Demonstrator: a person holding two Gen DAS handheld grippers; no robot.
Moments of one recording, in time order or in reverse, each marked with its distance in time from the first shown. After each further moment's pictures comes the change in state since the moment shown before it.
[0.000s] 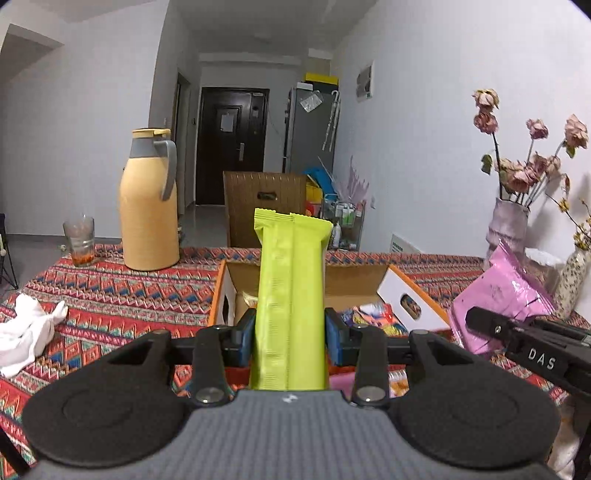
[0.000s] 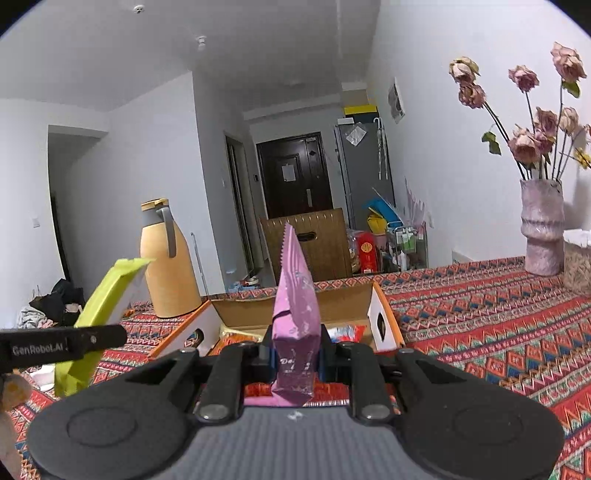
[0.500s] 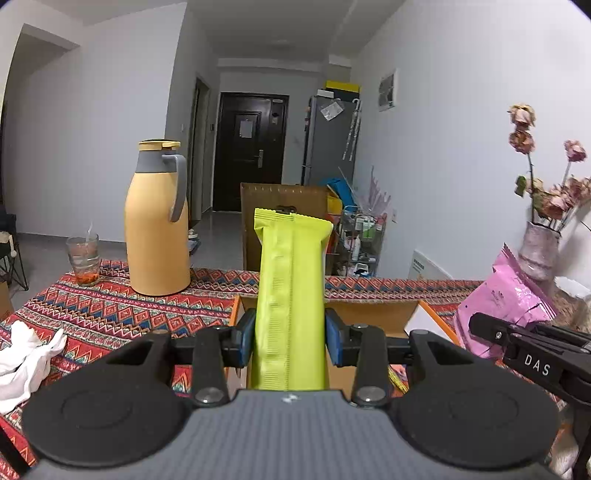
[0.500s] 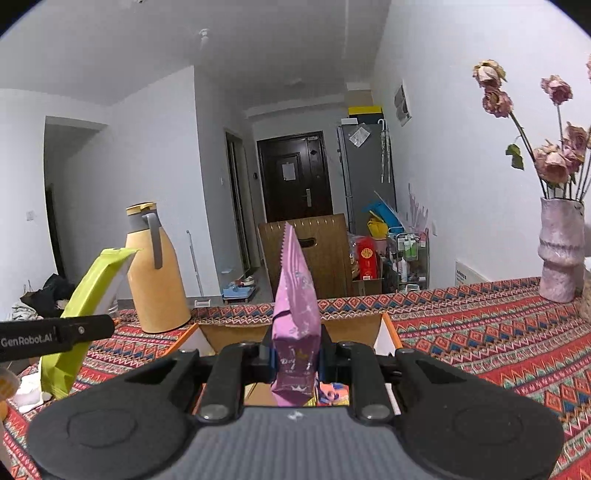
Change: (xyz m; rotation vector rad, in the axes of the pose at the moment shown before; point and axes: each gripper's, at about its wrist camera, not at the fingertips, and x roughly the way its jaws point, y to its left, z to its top) left arm 0.059 0.013 0.045 -0.036 -0.020 0.059; right arm 0.072 0.004 0.042 -0.032 0.009 -0.013
